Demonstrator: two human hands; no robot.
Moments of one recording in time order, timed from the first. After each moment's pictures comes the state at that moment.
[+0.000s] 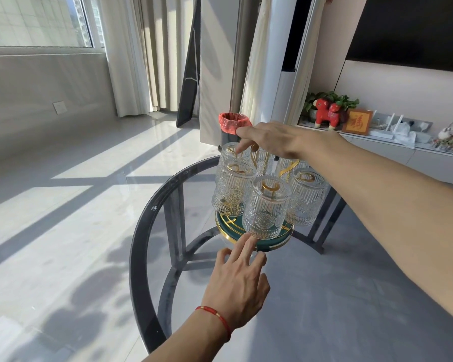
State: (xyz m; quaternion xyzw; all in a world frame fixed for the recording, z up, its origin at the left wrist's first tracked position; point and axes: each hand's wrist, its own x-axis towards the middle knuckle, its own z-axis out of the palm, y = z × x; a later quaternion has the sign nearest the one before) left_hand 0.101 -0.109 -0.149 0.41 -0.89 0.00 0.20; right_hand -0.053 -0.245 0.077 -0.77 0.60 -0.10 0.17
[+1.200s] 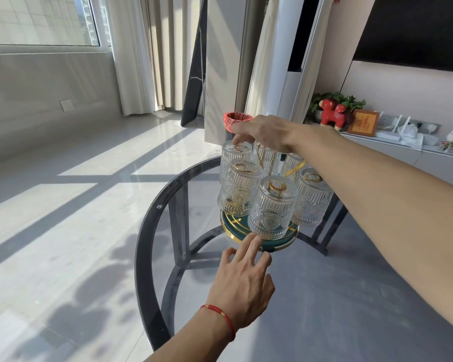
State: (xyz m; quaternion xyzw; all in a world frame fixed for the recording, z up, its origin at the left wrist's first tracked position) left_hand 0.101 -0.111 -0.150 0.40 -0.89 0.00 0.22; right_hand -0.033 -0.252 0.084 -0.77 0.60 -0.10 0.17
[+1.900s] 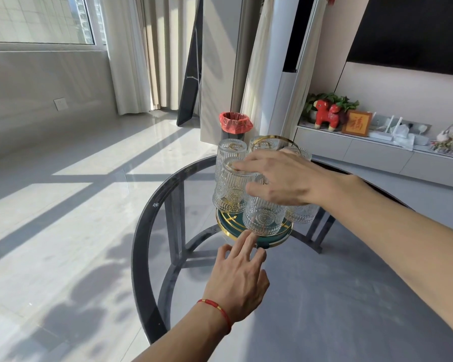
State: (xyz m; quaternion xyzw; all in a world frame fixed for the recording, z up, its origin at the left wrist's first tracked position) left_hand 0.101 -0.110 -0.150 0.41 -0.89 0.00 0.20; right_hand -0.044 -0.164 0.046 -0.83 0.56 -0.01 -0.02
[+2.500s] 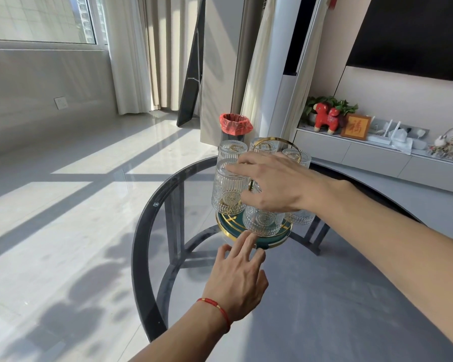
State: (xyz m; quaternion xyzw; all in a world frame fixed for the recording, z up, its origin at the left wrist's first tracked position) left_hand 0.100 -0.109 -0.149 0.41 -0.89 0.02 0.21; right_hand -0.027 -0.157 0.046 -0.84 0.55 0.01 -0.04
